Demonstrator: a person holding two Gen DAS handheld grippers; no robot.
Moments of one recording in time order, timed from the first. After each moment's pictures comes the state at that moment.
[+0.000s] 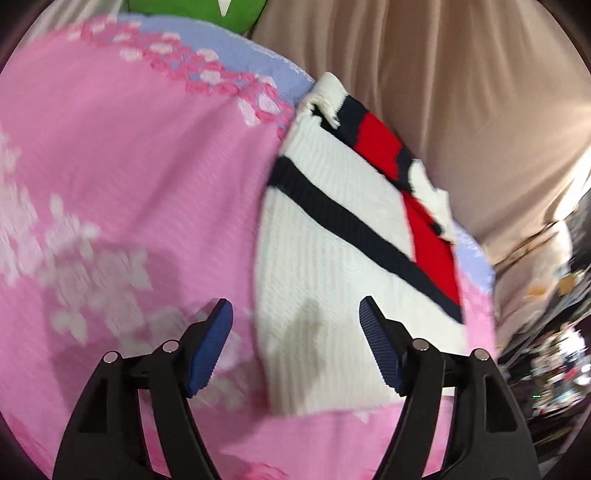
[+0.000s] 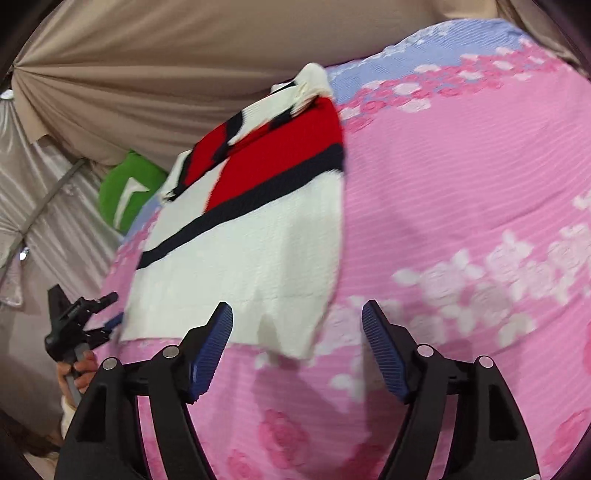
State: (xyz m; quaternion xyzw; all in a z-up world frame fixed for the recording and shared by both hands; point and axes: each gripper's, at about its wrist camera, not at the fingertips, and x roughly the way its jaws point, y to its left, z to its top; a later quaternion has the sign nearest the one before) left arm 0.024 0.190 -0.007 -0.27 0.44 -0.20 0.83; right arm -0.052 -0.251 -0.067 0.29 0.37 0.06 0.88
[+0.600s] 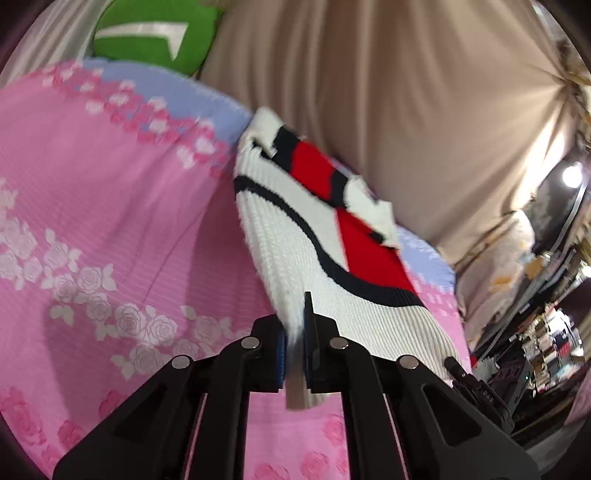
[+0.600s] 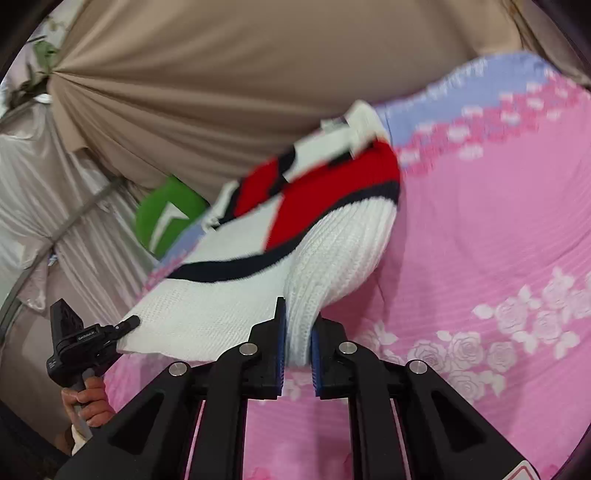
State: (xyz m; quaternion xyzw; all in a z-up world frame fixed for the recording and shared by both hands) left arm -0.030 0.172 0.063 -0.24 0.35 -0.26 0.87; right arm -0.096 -0.224 -0.011 0.30 0.24 0.10 0.92
